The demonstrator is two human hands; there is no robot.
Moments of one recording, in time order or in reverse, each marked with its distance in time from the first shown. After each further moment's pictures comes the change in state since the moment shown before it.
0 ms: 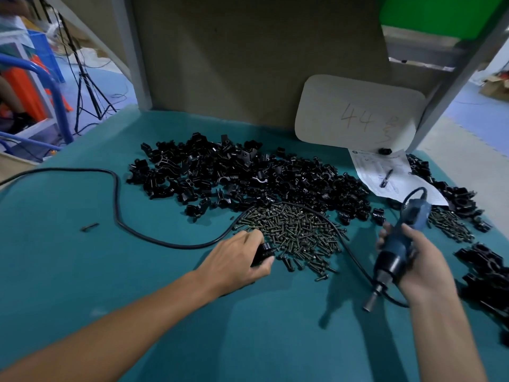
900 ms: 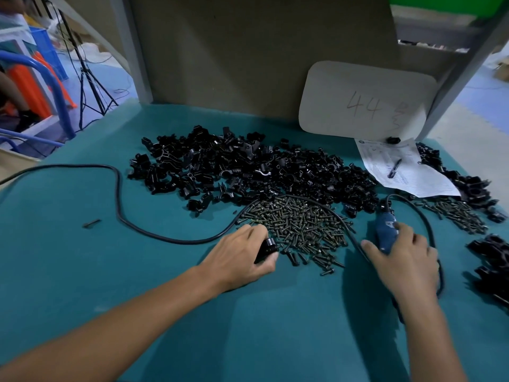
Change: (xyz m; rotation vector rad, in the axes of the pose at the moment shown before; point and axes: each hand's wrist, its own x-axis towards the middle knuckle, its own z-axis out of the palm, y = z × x) left_hand 0.000 0.003 -0.003 -0.001 0.021 0.021; right_hand 0.000 0.035 -0.003 -1.694 0.308 -0.450
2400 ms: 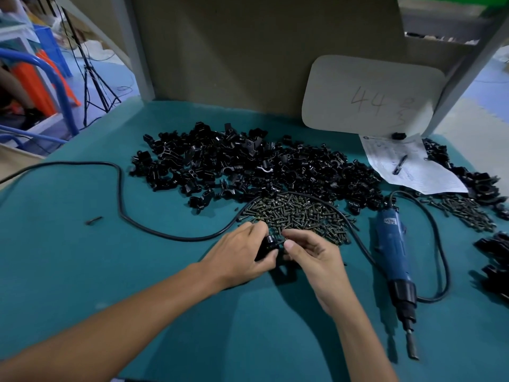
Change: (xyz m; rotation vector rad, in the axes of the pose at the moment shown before) left_hand 0.000 -0.007 0.007 -0.045 -0.034 -0.047; right_hand -0.062 -0.075 0.064 1.169 -0.537 -0.278
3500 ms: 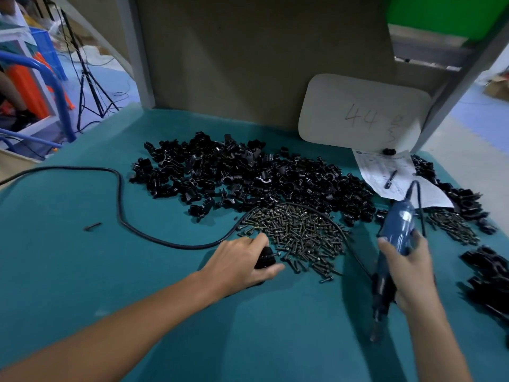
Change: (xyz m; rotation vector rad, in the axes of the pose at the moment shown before) left_hand 0.001 -0.002 0.000 0.131 -0.003 0.033; right_hand 0.007 -0.042 -0.115 -0.169 0.640 0.228
